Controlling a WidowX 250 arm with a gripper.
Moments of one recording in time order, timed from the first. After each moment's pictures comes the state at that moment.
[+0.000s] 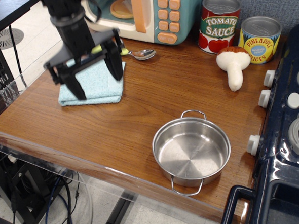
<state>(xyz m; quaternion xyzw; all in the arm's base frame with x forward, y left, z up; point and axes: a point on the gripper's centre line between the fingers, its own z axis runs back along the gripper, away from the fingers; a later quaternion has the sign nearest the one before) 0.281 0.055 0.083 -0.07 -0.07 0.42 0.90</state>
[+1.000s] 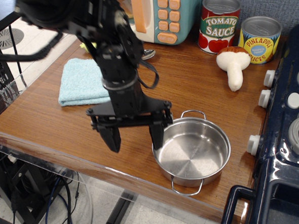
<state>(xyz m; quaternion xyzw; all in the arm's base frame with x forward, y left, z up) 0.249 -0.018 0.033 -0.05 -0.04 0.18 0.98</state>
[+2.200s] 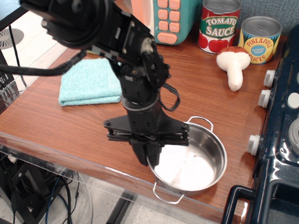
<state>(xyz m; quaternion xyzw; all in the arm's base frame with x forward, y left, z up) 0.239 -0.037 0.025 -0.03 -0.04 0.11 0.99</state>
